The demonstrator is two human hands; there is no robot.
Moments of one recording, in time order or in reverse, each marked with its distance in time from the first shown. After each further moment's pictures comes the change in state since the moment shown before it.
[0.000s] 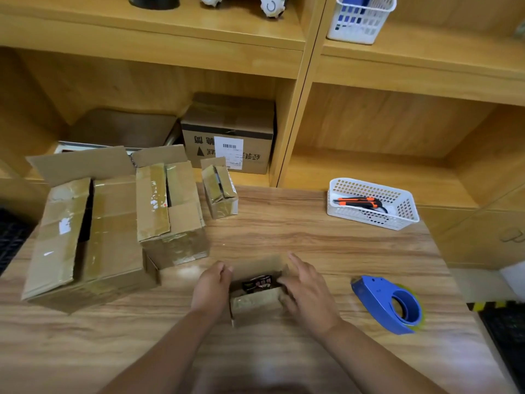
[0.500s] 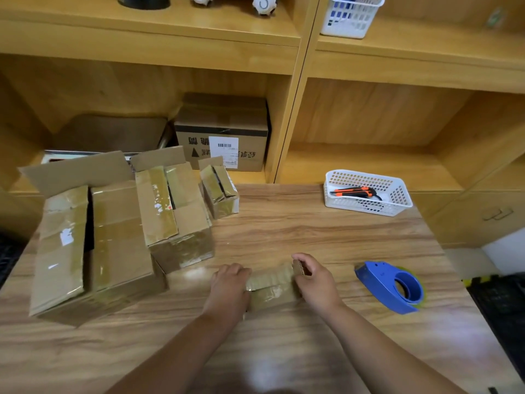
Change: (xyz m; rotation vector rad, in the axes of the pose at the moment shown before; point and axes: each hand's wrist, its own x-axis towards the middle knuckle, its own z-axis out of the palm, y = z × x) left_hand -0.002 -0.012 -0.009 0.619 -0.198 0.457; right_hand 0.015 -0.029 0.001 0.736 0.039 0.707
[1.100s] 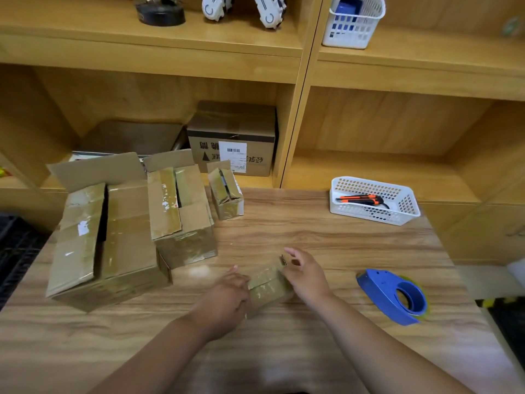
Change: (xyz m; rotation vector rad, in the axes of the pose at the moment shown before) left_hand -0.022 -0.004 -0.002 -0.048 0.147 0.442; right_hand 0.014 -0.011 -0.006 -0.089 -0.130 -0.046
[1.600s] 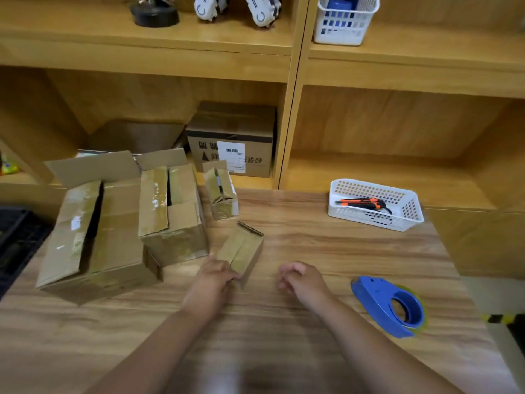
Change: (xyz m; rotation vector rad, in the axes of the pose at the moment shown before) left_hand 0.025 -0.008 0.019 -0.007 0.148 -0.291; right_hand 0.010 0.023 -0.020 0.340 -0.108 0.154
